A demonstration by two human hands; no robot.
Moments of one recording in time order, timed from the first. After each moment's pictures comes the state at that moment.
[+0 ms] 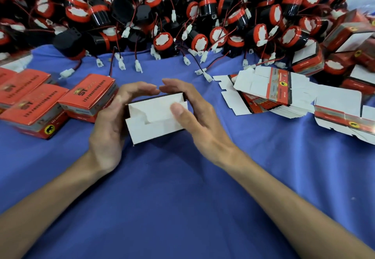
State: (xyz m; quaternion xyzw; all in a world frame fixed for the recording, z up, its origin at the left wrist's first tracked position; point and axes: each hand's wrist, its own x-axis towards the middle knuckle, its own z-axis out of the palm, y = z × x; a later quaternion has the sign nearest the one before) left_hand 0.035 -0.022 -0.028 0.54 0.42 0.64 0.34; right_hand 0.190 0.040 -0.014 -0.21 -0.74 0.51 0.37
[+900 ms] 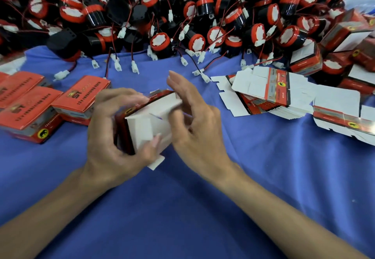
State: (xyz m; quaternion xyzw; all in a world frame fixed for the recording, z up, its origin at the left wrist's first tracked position) left_hand 0.037 -0.023 -0.038 0.69 0.43 0.59 -0.06; right_hand 0.178 0.025 -0.017 -0.28 -0.73 0.36 0.51
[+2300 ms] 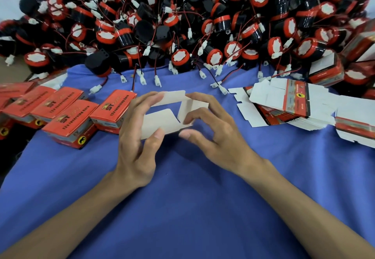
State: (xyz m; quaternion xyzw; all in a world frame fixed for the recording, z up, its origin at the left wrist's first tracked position) left_hand 0.038 -0.030 -0.031 0.63 0.51 0.58 -0.05; right_hand 0.186 0.057 -0.031 -0.18 -0.85 0.23 0.43
